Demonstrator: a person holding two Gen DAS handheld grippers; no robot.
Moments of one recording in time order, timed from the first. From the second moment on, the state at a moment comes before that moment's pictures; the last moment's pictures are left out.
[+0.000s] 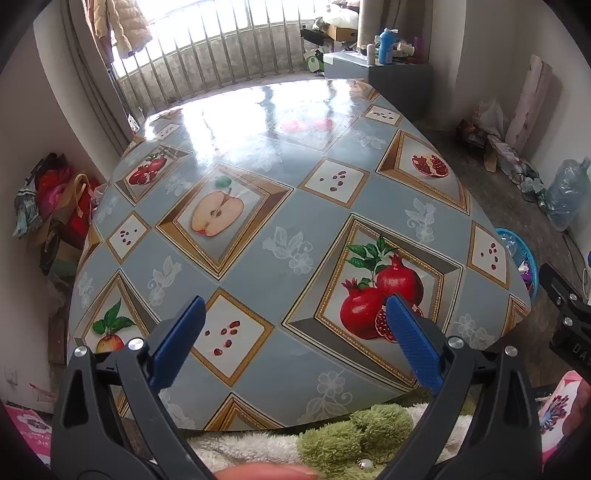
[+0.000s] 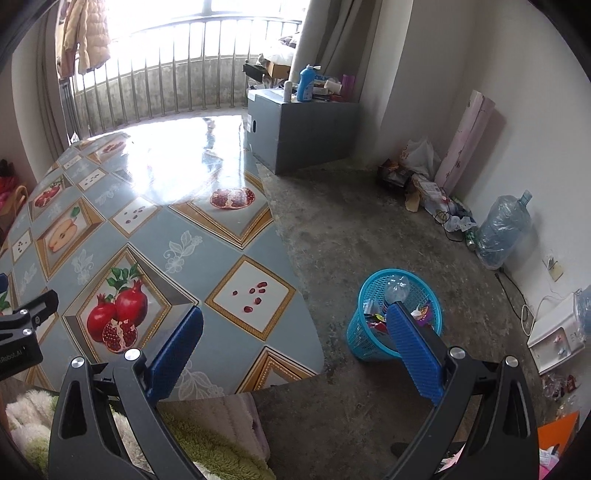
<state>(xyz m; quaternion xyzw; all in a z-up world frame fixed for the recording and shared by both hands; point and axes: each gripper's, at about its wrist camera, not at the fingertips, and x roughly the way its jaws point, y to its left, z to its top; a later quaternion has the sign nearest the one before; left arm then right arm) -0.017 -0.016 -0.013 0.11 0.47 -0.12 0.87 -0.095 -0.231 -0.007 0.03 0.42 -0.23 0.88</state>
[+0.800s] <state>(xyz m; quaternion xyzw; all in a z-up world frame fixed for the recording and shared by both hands) -0.018 -0.028 -0.006 0.11 0.46 -0.15 0.87 -0.111 -0.246 -0.005 0.04 0.43 -0.25 0.87</state>
